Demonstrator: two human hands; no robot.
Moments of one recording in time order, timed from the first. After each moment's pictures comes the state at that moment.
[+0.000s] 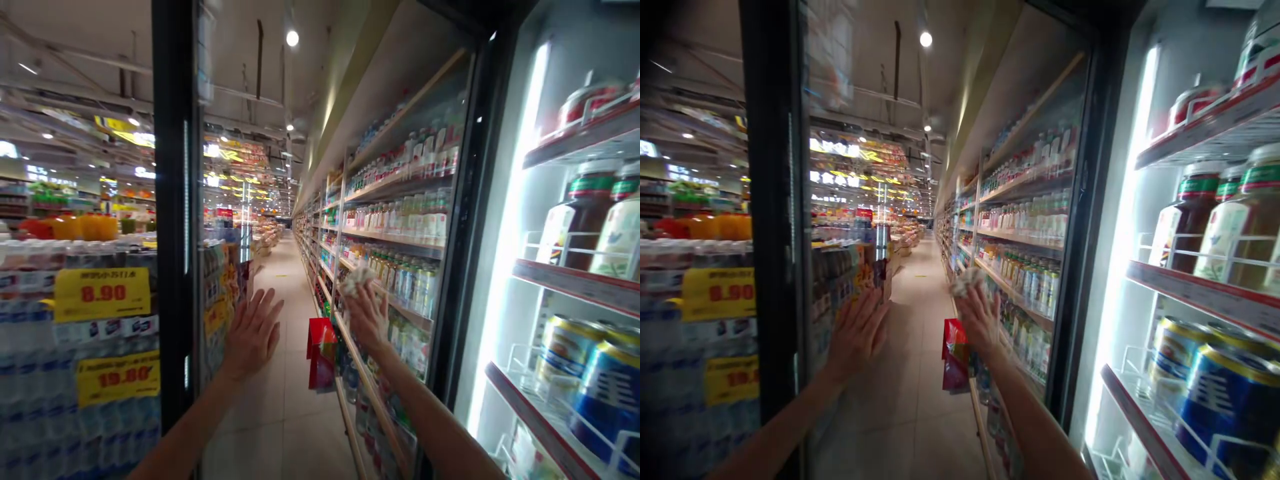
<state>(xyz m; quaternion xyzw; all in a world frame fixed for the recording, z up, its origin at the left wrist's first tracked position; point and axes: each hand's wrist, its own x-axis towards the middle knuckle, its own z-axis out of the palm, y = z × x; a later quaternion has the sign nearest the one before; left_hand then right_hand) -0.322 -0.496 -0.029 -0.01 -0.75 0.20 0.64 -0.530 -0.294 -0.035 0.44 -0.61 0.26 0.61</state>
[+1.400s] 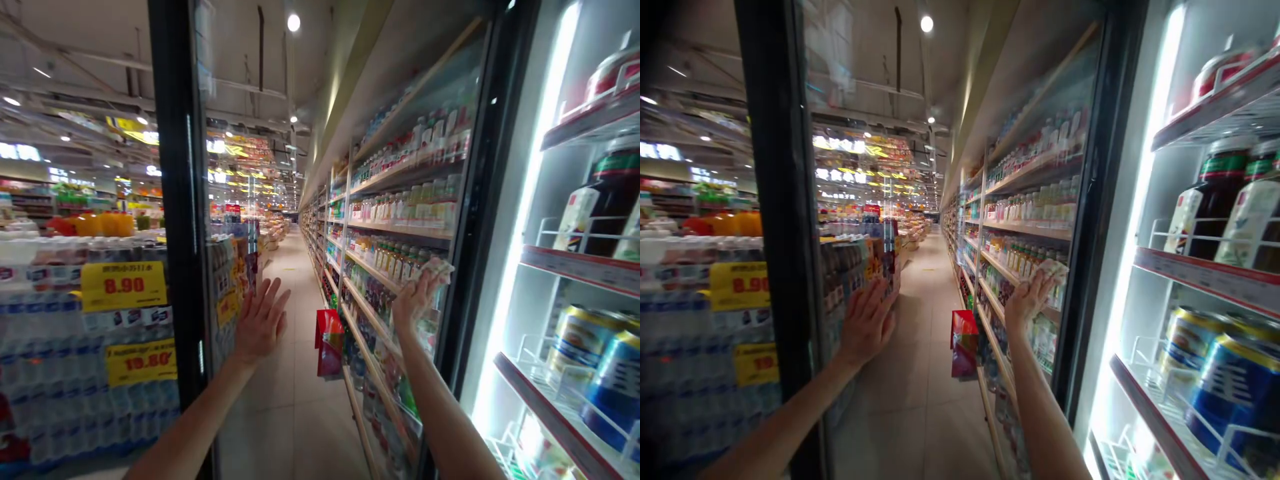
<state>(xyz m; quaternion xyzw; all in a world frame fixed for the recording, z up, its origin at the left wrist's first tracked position) -0.321 -0.495 -0.030 0.00 -0.75 0.21 0.62 -0.543 -0.284 -0.032 0.10 -0.63 0.51 0.57</state>
